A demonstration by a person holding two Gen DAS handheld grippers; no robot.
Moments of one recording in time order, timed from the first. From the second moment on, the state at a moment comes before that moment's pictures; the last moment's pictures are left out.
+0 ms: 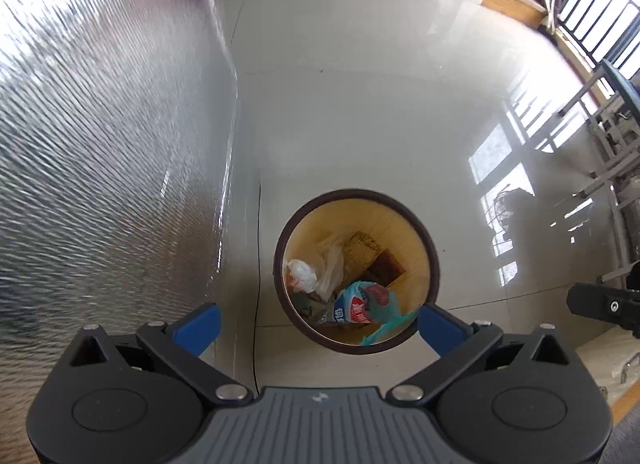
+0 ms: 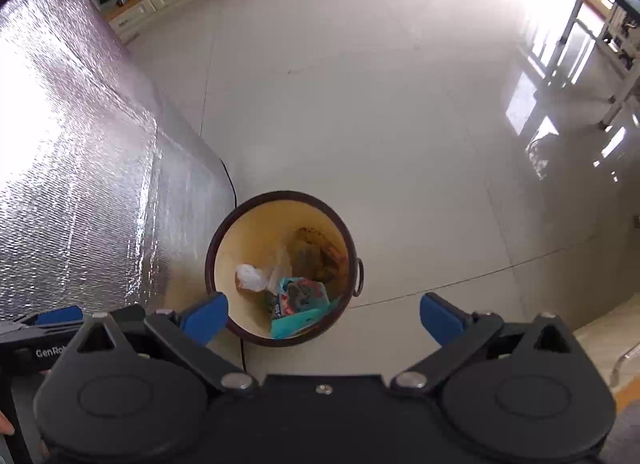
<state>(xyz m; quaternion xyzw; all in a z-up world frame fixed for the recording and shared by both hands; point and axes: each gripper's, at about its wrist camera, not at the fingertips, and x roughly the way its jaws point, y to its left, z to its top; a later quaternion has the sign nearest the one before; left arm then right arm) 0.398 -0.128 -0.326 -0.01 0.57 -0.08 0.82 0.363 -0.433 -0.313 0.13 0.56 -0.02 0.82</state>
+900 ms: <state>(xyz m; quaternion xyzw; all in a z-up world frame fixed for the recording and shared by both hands) 0.309 -0.107 -0.176 -0.01 0.45 -0.16 0.88 0.237 -0.418 -0.180 0.12 0.45 -0.07 0.88</state>
